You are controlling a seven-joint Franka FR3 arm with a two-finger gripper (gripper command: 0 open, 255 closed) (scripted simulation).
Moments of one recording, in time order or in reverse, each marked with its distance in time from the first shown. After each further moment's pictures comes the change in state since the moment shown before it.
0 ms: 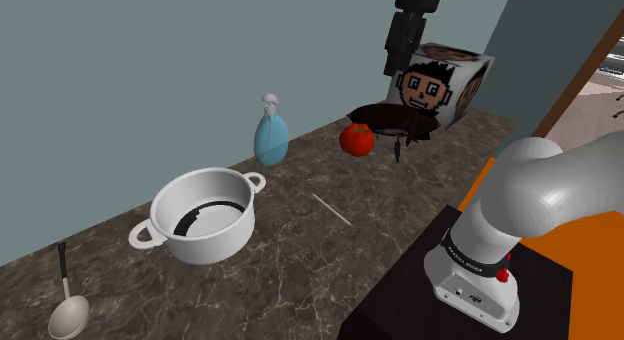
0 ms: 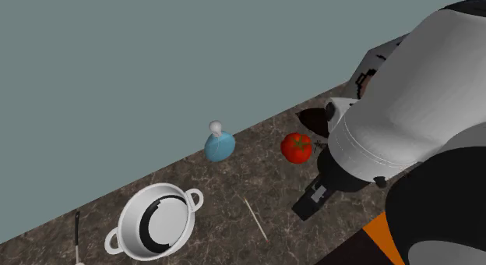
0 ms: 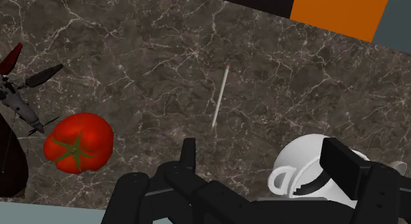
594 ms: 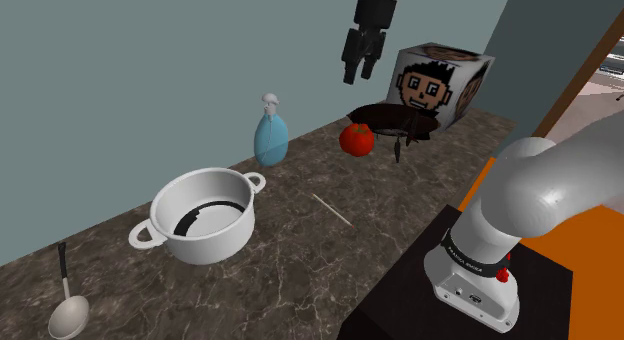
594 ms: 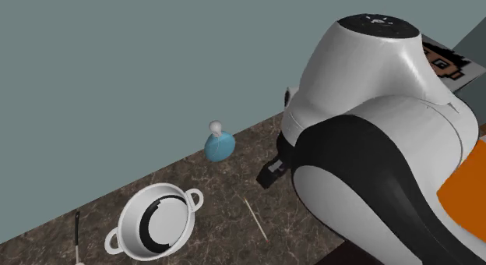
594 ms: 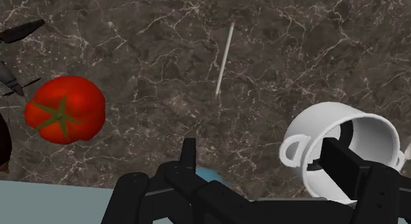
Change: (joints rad) arm 0.007 0.196 0.025 0.021 0.024 0.215 0.017
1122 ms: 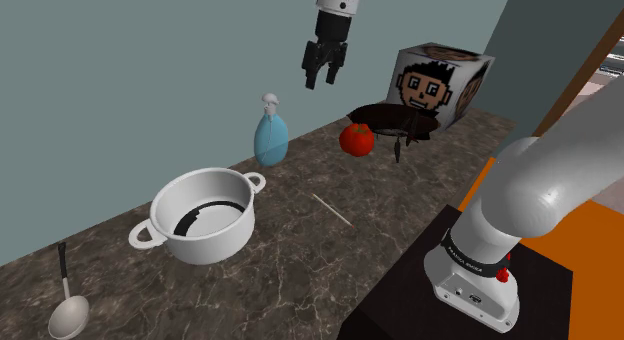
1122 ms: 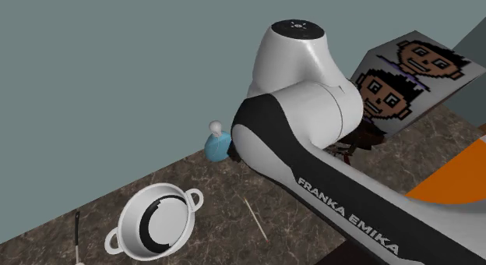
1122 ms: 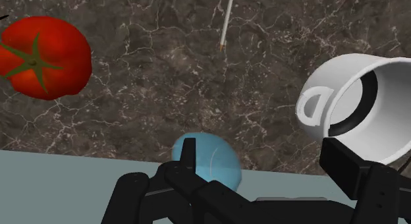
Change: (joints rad) arm 0.007 0.267 0.021 0.113 0.017 0.202 0.020
